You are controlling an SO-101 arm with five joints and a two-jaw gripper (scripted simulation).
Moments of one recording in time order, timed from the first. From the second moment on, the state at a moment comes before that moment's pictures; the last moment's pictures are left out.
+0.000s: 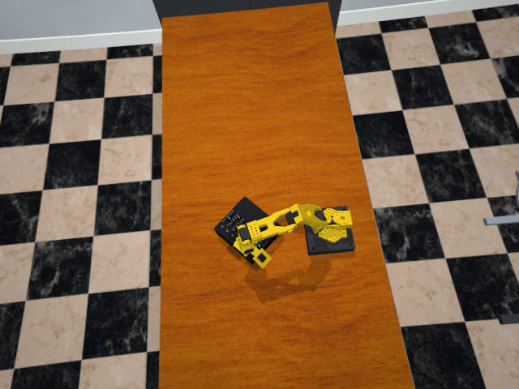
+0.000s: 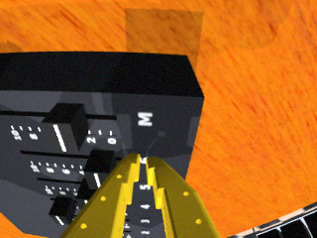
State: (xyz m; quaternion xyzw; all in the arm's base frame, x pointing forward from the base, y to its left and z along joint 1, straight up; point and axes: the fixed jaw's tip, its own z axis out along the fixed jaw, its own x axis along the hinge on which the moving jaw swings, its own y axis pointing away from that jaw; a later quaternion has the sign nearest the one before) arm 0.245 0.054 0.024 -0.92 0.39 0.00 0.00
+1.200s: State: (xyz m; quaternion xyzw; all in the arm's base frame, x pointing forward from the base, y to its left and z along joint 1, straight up) arm 0.242 0.048 0.025 -0.92 0.39 0.00 0.00
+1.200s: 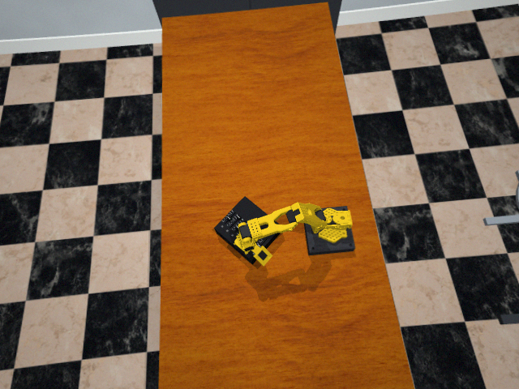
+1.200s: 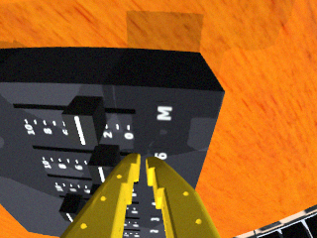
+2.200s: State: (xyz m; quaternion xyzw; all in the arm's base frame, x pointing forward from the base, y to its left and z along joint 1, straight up) arm 0.239 0.044 0.026 -0.92 0.39 0.00 0.00
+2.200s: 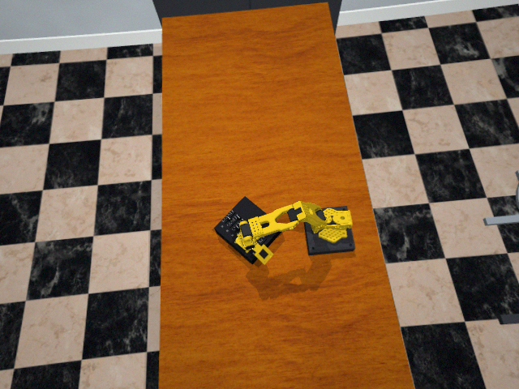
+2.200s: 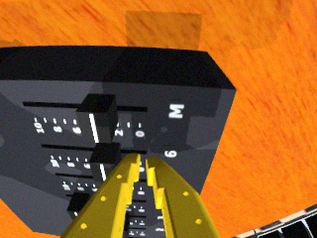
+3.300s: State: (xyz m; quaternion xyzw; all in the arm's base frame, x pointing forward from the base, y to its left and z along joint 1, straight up) arm 0.235 0.040 0.026 -0.92 0.39 0.00 0.00
